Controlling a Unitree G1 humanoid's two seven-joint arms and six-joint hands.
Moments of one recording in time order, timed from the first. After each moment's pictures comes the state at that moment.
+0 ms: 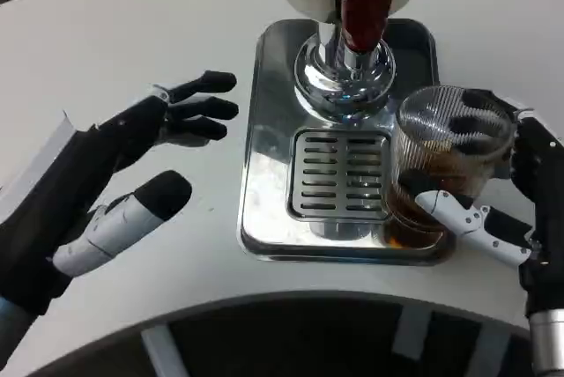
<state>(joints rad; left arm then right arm) -0.04 0.45 0.26 -0.38 -0.10 -0.30 -0.42 -0.07 -0.04 -0.02 -0.24 -0.32 -0.20 -0.23</state>
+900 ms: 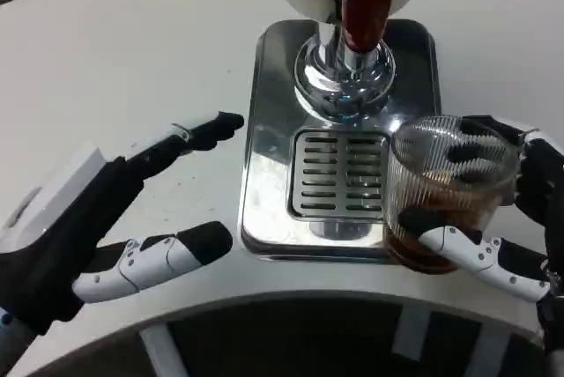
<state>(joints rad) 0.02 0.51 0.26 -0.41 0.10 -0.31 -0.42 0.08 -0.04 0.01 -0.41 -0.28 -0.20 -0.16</state>
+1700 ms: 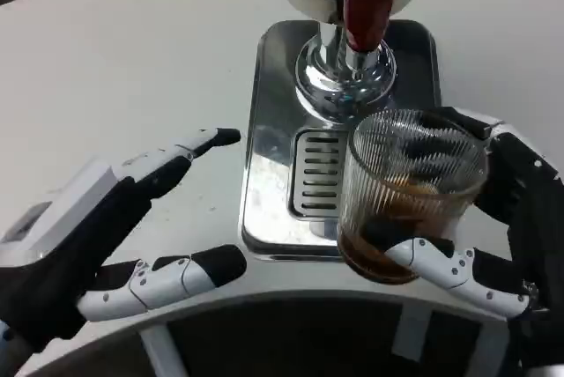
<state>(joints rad) 0.09 0.55 0.26 -0.52 0.17 -0.21 -0.42 0.16 -0.01 0.13 -0.55 -0.25 -0.20 -0.11</state>
